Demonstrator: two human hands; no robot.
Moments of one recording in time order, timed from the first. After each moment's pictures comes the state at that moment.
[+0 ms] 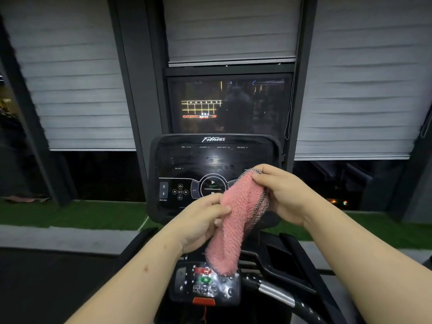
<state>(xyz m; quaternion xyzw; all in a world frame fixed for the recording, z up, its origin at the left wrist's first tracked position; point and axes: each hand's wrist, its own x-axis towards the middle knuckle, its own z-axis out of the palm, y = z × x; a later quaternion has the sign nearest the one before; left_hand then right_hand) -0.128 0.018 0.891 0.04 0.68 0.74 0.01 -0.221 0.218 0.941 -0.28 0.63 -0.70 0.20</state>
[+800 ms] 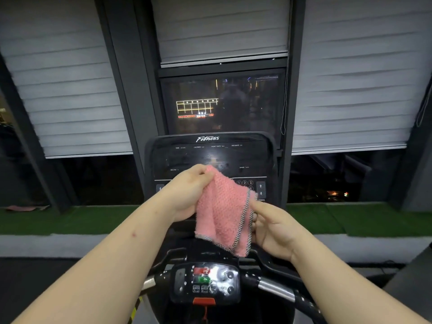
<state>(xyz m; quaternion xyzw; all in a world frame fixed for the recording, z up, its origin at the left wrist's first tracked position) -0.144 0.017 0.956 -0.06 0.73 0.68 -0.05 -0.198 0.218 0.870 -0.26 0.51 -0.77 0.29</state>
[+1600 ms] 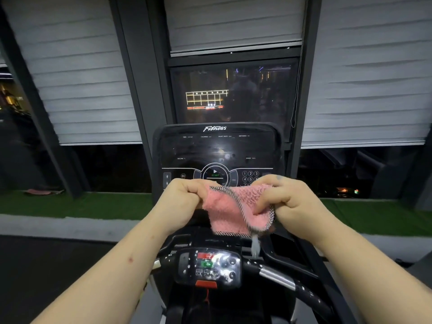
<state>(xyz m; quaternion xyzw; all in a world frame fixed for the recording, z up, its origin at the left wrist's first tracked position) -0.107 0.004 0.906 0.03 0.80 0.57 -0.20 -0.190 0.258 0.907 -0.50 0.73 -0.45 -0.11</state>
